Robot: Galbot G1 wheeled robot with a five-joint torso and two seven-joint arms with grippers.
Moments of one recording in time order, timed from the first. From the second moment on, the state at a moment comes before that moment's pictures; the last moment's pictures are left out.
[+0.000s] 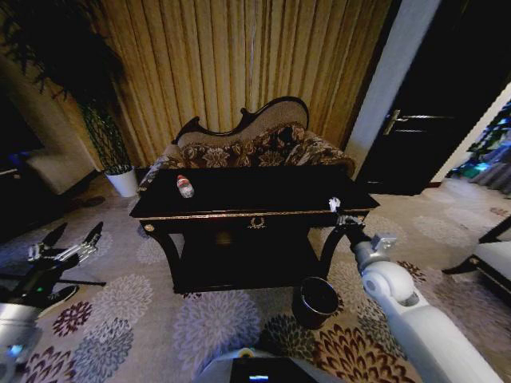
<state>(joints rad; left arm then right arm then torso) 1.83 -1.21 -1.39 -2.30 -0.96 0.14 0.36 -1.36 0.94 0.57 1.98 0.65 -0.19 0.24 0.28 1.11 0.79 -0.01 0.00</state>
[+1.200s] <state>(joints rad) 1.84 -1.21 -1.39 -2.26 -0.96 0.12 0.37 -1.19 1.14 0.40 1.05 0.52 -0.08 0.19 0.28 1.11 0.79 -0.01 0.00</state>
